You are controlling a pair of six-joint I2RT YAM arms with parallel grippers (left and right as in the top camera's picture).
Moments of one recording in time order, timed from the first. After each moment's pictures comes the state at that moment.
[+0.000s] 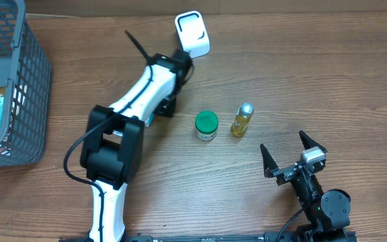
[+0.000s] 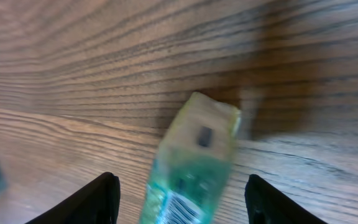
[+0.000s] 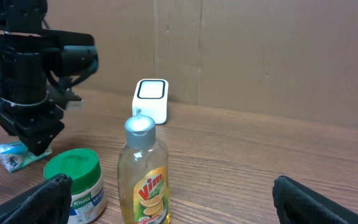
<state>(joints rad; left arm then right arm) -0.38 2.19 1.71 -1.18 -0.40 -0.34 0.16 0.01 0.02 -0.02 -0.16 -0.01</state>
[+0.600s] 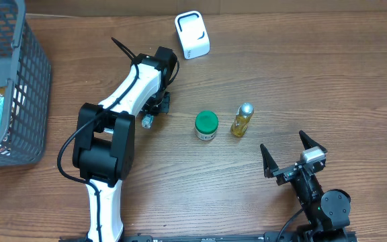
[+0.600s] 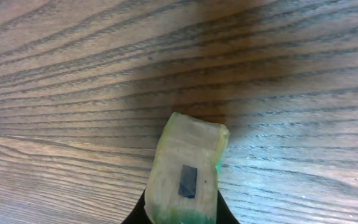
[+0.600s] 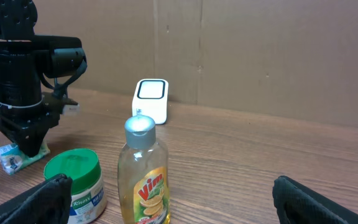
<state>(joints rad) -0.31 2.19 1.66 -1.10 -0.25 -0.26 0.16 0.01 0.02 -0.02 -0.16 -0.01</state>
